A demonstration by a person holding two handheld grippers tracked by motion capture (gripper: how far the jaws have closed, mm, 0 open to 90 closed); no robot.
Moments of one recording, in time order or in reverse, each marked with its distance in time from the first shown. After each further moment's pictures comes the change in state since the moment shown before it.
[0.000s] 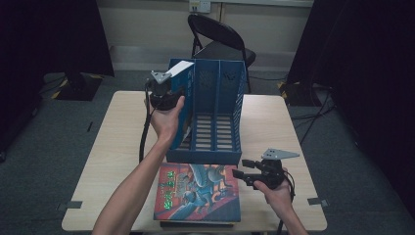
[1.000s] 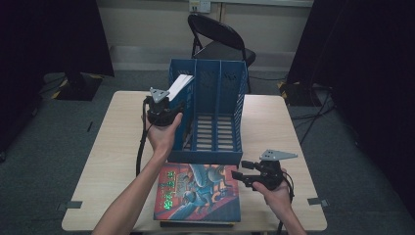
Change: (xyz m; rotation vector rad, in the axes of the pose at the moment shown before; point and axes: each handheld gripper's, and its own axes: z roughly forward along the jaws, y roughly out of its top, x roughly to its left) left arm 0.009 -0.040 -0.018 0.022 -0.064 0.014; right arm 0.002 -0.002 0.003 0.019 -0.006 0.001
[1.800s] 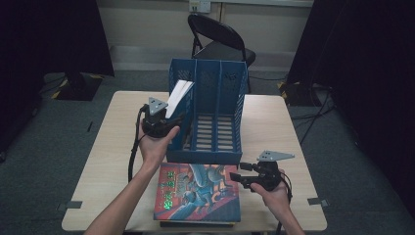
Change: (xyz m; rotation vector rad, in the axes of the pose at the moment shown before) left arm 0.002 -0.014 -0.028 0.053 -0.088 0.133; right arm 0.002 -0.002 0.005 0.026 0.004 -0.001
